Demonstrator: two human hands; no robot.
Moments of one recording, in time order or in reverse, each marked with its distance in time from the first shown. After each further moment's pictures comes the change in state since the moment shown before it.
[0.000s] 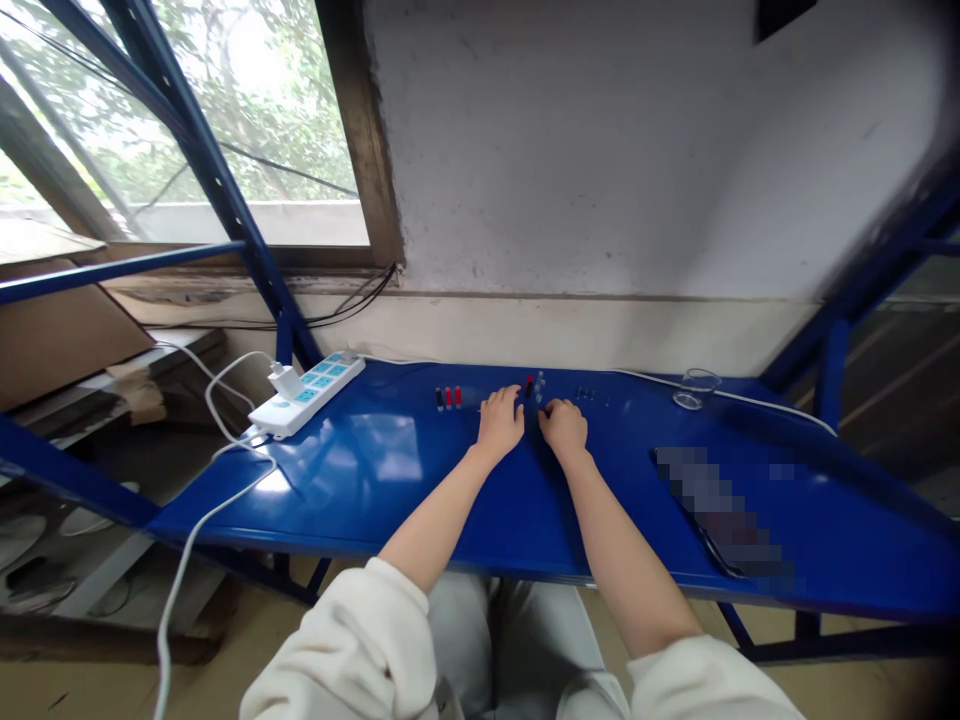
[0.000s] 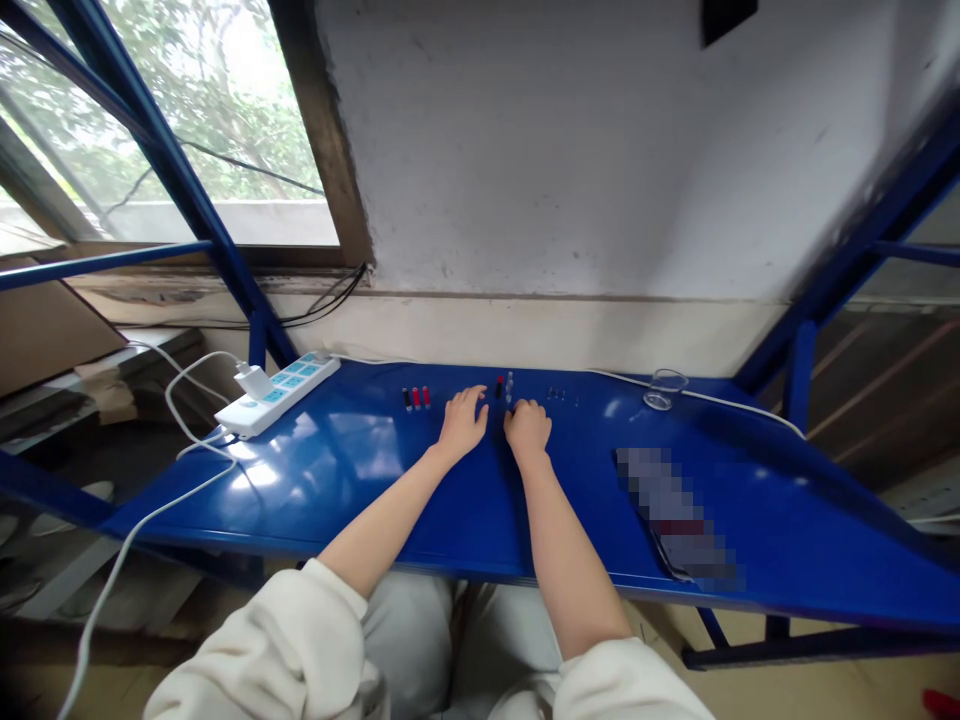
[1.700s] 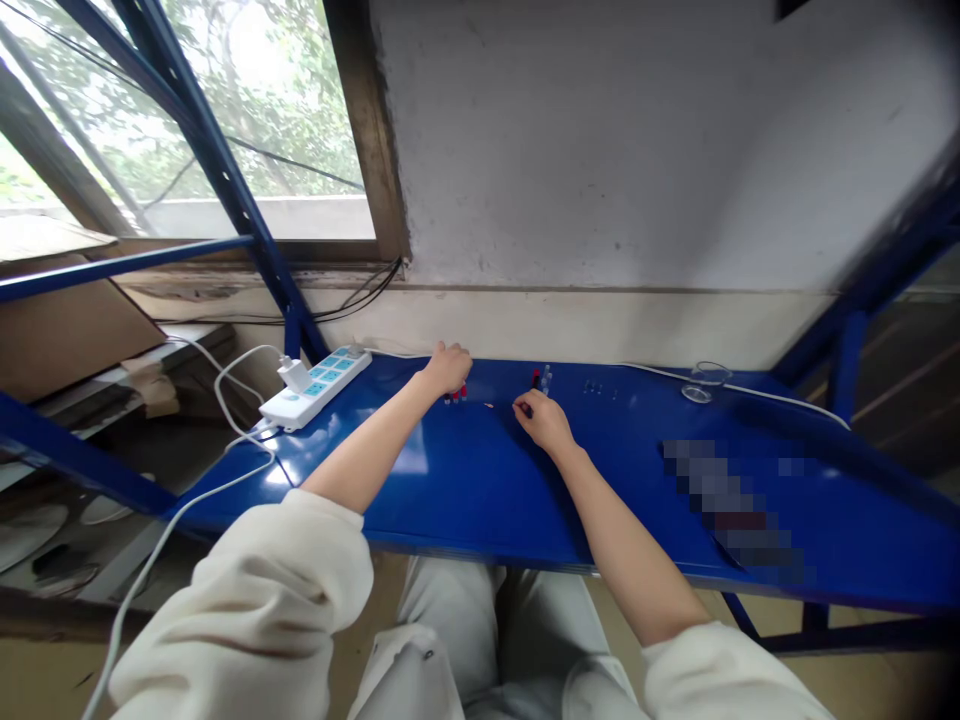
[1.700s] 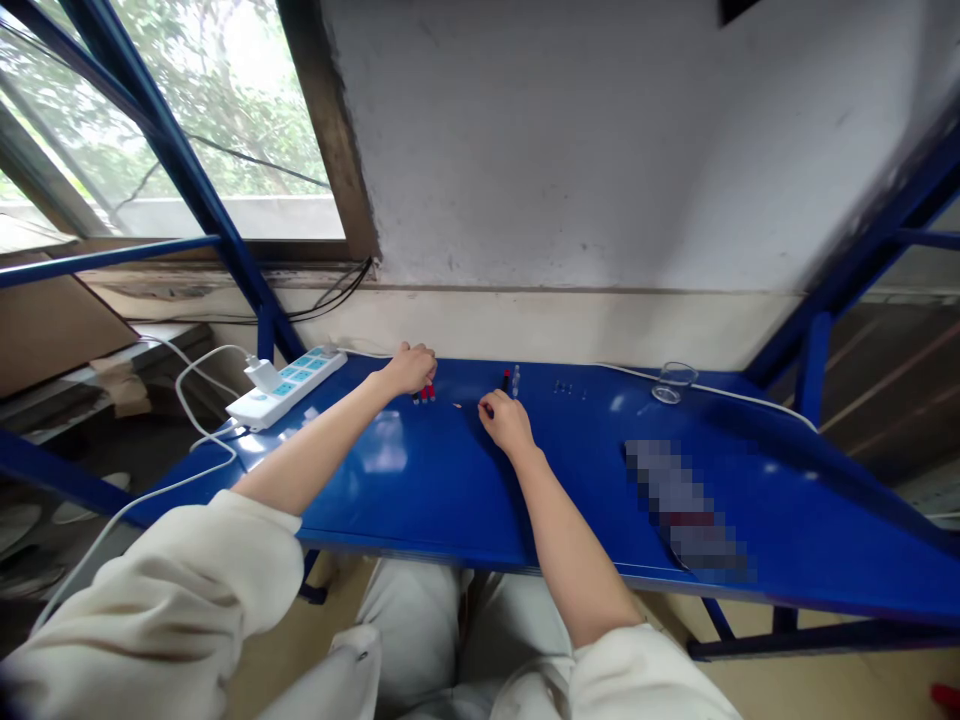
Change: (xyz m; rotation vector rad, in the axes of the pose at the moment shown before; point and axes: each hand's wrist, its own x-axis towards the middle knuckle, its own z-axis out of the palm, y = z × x) left_hand 0.068 -0.055 -0.107 0.645 -0.522 0.229; right_hand -0.009 -0.024 0.007 0.306 0.052 -0.517
